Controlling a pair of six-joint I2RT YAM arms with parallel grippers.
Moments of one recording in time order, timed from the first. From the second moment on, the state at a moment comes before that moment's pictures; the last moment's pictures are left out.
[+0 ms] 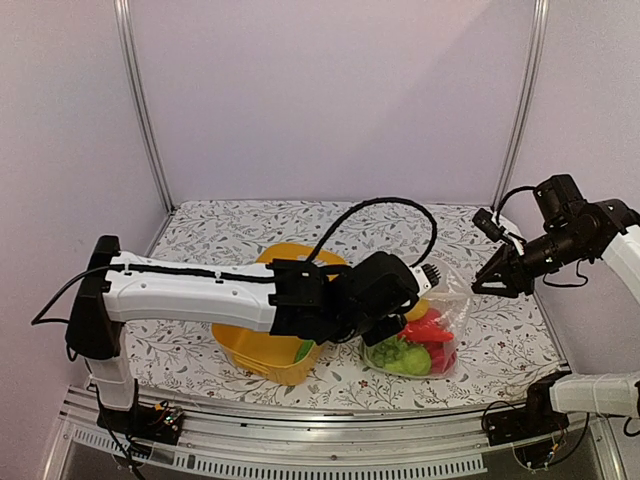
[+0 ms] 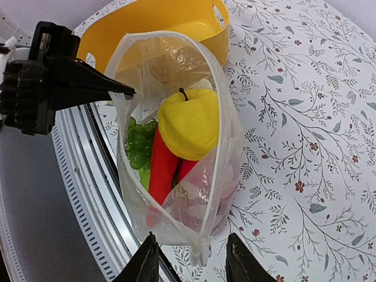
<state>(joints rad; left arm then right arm) -1.37 1.94 1.67 -0.49 -0.57 0.10 0.26 1.05 1.17 -1.20 -0.62 -0.51</state>
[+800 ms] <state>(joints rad) -1.37 1.91 1.62 -0.45 -0.53 0.06 0.24 0.97 1.02 -1.12 -0.63 -0.56</state>
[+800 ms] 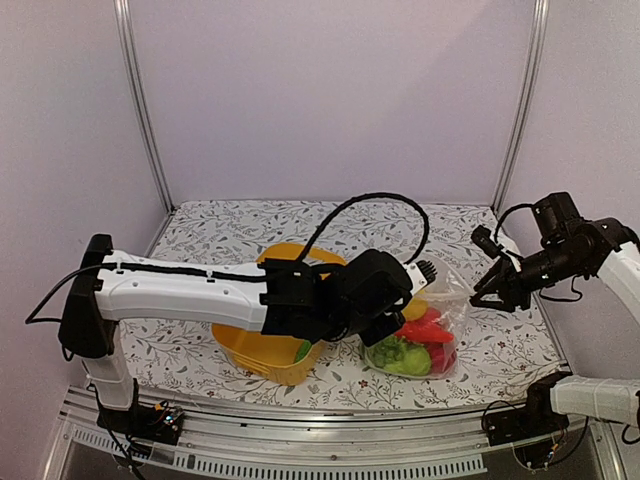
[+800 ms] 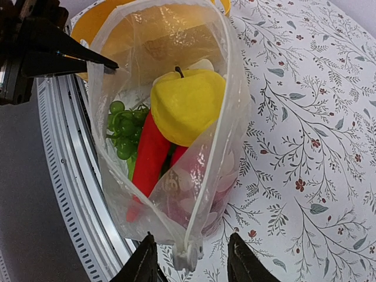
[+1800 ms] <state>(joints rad) -1.35 1.75 1.51 -0.37 -0.55 0.01 0.37 1.29 1.44 -1.28 -0.50 -0.69</state>
